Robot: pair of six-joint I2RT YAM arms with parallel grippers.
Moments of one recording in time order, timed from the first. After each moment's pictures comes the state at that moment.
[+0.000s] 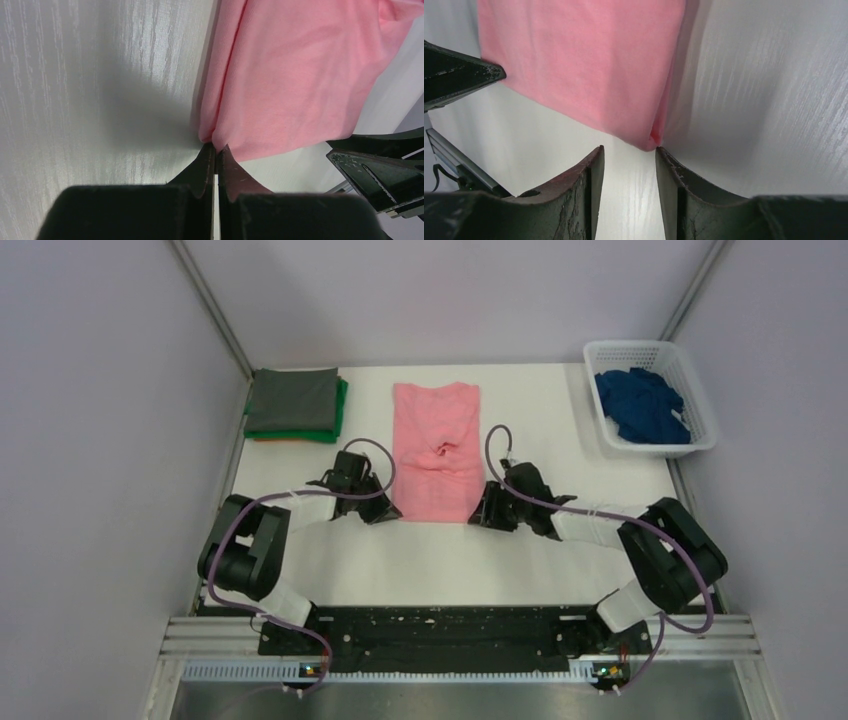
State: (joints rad) left arm -0.32 1.59 0.71 -0.10 0.33 -0.81; right arm 0.58 1.51 0.61 0.09 -0.20 0.71
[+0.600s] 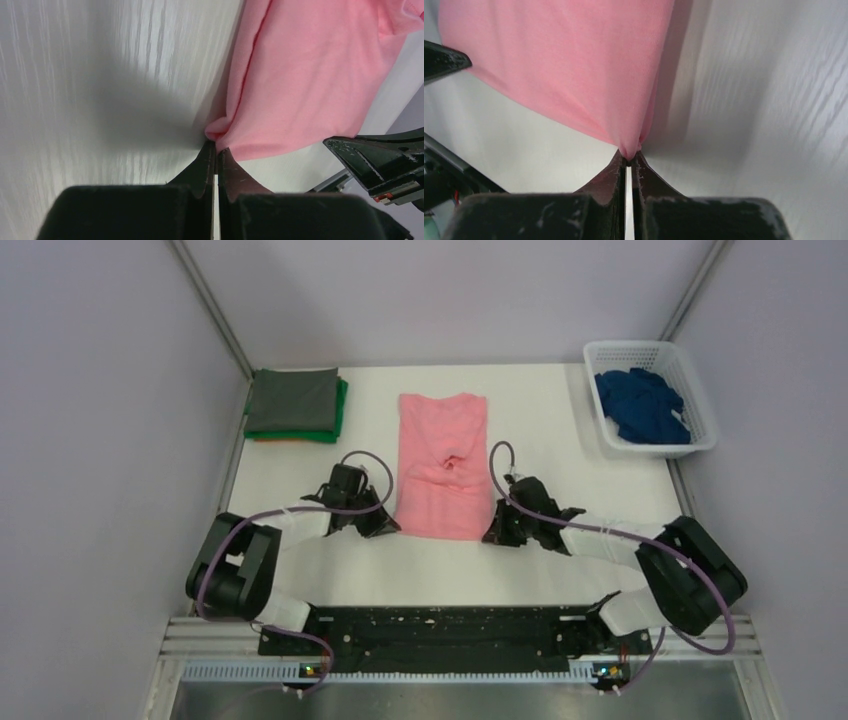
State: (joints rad) left arm -0.33 1.52 0.64 -0.07 0.36 -0.82; right arm 0.60 1.45 0.55 0.05 -0.17 0.70
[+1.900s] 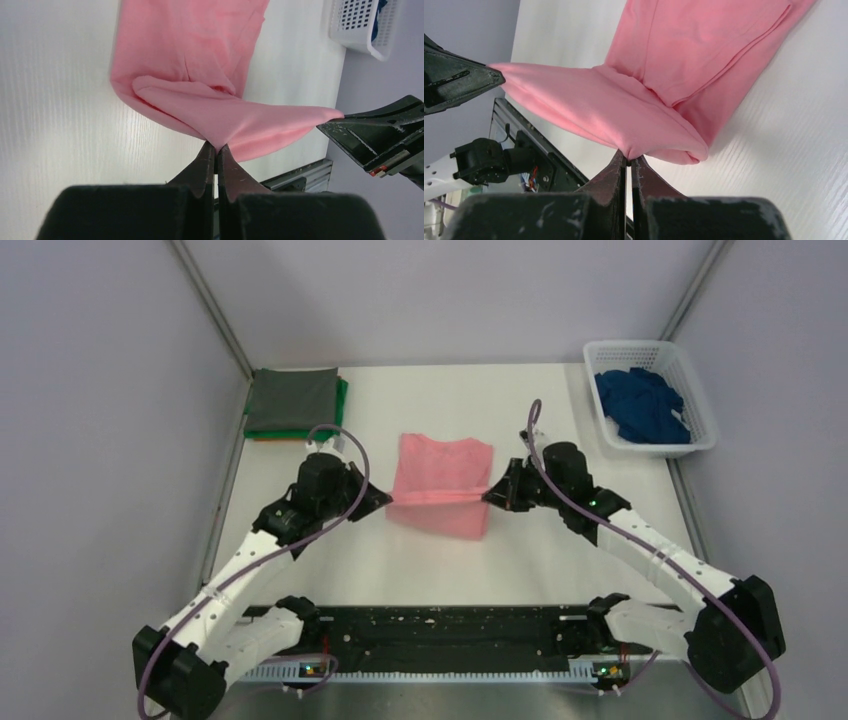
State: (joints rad) left arm -0.47 0.90 0.75 -0.47 0.12 -0.92; right arm 0.53 1.07 0.72 -0.20 -0.32 0.58
